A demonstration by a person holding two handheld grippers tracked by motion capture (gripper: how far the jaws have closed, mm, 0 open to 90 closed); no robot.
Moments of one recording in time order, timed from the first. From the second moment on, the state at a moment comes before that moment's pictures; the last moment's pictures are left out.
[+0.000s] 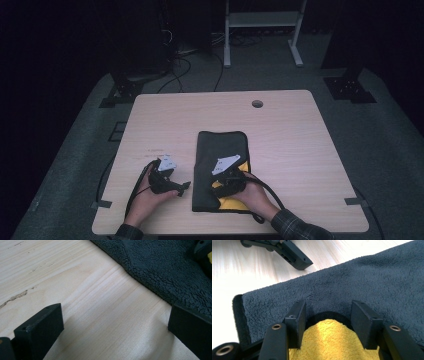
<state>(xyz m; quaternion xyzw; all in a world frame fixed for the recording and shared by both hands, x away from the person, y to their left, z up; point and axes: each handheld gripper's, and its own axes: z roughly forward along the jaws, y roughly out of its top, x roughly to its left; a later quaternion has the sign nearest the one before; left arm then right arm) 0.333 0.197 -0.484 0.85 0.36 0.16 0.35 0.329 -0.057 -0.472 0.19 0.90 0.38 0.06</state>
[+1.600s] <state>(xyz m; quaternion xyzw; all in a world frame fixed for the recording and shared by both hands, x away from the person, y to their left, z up) 0.332 0.198 -0.484 0.85 0.35 0.16 0.35 0.270 -0.175 -0.454 0.23 0.89 0.40 0.01</state>
